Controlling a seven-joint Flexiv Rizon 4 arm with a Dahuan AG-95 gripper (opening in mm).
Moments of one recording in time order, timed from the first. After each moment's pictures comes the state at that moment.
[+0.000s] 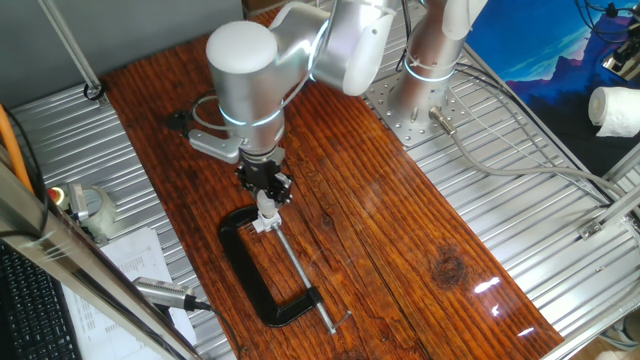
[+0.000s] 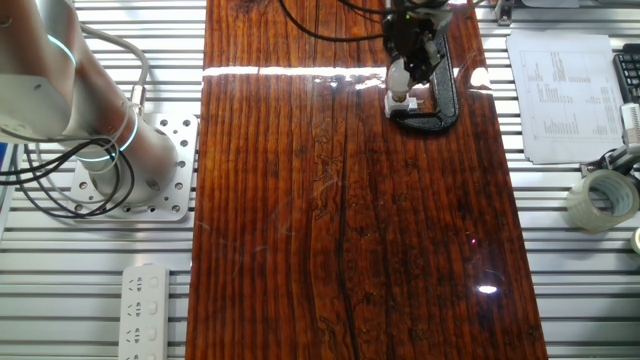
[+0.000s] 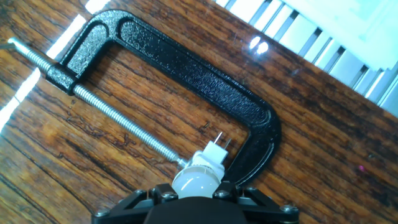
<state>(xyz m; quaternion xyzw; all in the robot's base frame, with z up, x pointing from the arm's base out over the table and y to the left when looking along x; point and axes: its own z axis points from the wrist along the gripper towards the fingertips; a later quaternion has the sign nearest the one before) 0.508 0.134 0.111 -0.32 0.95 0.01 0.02</state>
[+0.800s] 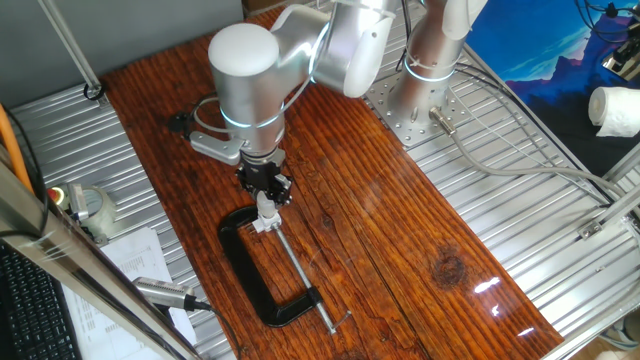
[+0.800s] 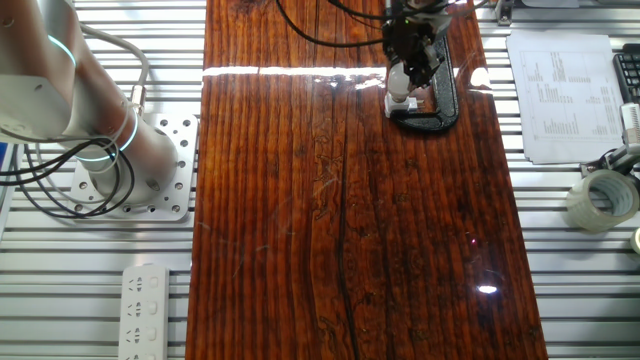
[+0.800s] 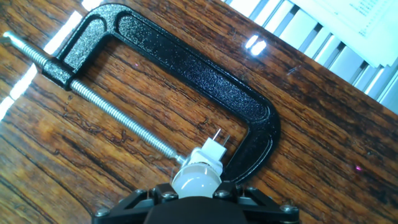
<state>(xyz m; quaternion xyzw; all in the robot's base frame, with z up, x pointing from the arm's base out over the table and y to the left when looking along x) 0.510 0.134 0.106 -0.31 0.95 0.01 0.01</state>
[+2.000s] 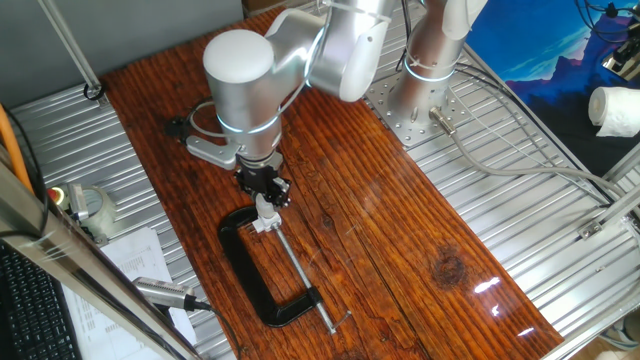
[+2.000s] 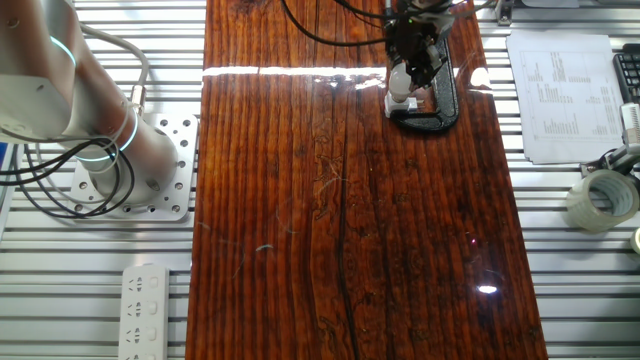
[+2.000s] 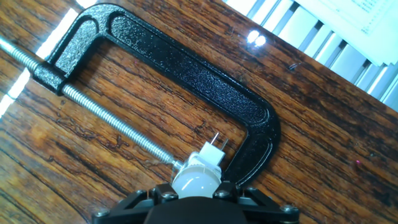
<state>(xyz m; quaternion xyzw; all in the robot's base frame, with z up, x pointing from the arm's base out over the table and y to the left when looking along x) 0.514 0.135 0.104 -0.30 0.95 0.01 0.01</state>
